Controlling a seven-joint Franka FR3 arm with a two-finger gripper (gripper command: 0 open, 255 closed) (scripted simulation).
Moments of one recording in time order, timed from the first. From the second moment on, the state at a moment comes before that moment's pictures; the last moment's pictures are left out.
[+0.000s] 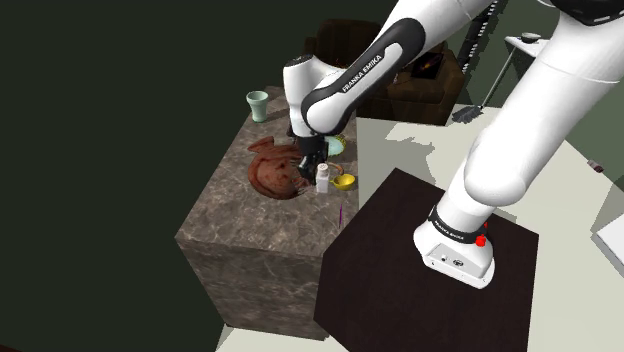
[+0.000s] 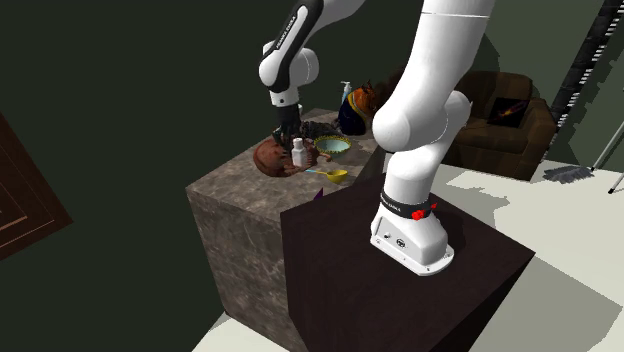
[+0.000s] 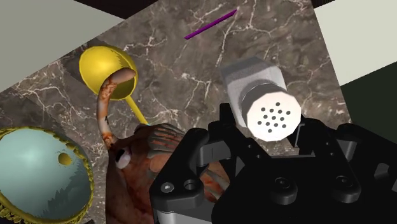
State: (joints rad) arm 0.05 -0.06 0.25 -2.53 0.00 2.29 0.18
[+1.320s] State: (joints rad) arm -0.13 0.12 0.06 -2.22 -0.10 2.17 -0.11
